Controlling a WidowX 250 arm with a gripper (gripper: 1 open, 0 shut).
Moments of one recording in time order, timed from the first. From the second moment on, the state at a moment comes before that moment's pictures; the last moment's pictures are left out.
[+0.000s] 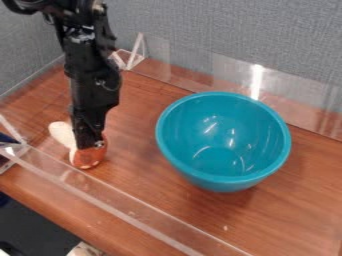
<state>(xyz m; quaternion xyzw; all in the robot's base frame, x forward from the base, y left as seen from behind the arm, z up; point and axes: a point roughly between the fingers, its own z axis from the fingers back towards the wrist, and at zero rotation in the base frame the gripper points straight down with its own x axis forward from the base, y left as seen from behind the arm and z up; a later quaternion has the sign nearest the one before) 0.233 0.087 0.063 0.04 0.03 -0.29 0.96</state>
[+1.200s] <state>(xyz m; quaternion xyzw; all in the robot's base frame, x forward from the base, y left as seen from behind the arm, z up) 0.244 0.083 0.062 0.06 0.00 -0.30 0.95</state>
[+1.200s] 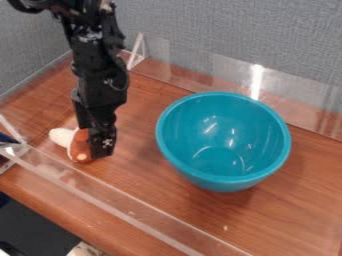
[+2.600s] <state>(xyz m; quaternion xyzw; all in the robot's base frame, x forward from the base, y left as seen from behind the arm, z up) 0.244 0.076 0.077 0.07 -0.01 -0.30 0.95</state>
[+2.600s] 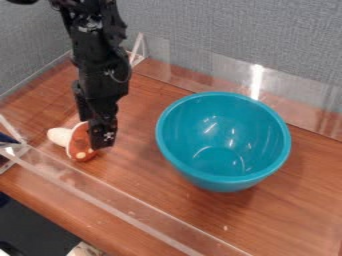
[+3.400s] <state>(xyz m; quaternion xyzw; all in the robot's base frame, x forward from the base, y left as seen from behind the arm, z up) 0.249 0.079 0.052 0.08 -0.01 -0.32 0.94</state>
